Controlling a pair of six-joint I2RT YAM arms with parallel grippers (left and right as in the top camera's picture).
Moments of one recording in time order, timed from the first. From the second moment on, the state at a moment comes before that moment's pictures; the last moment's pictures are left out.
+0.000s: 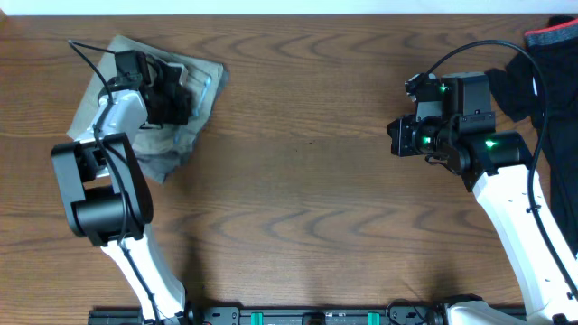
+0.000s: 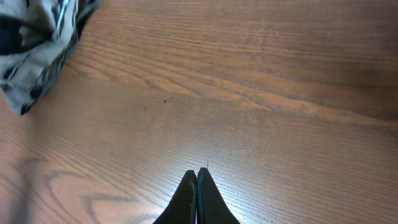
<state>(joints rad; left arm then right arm) 0.19 2.15 1.47 -0.46 0.34 0.25 0.16 1.37 1.15 -0.71 -0.32 0.17</state>
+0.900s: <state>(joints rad) 0.20 1.59 1.45 -0.64 0.28 0.01 0.16 1.35 1.15 -0.47 -0.34 0.20</state>
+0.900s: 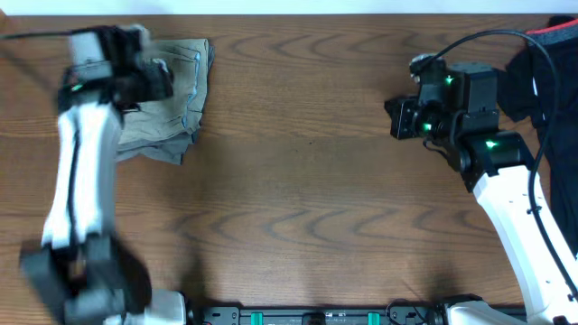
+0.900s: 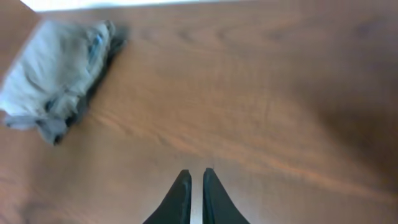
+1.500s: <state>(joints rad) 0.19 0.95 1.46 -1.08 0.15 0.01 0.16 1.11 1.15 -0.45 -0.29 -0.02</state>
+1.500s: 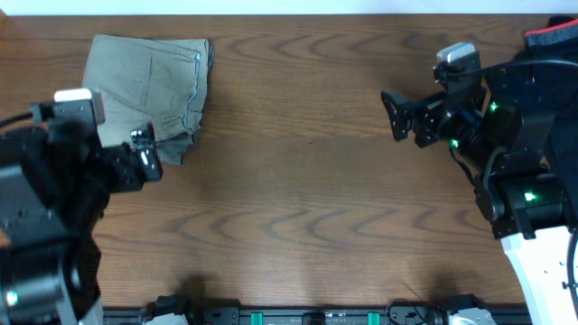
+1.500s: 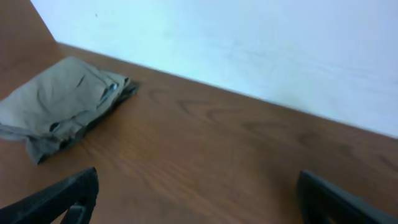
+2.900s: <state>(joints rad) 0.19 0.93 1.46 -1.08 0.15 0.01 0.16 1.12 1.15 -0.54 -0.28 -0.02</state>
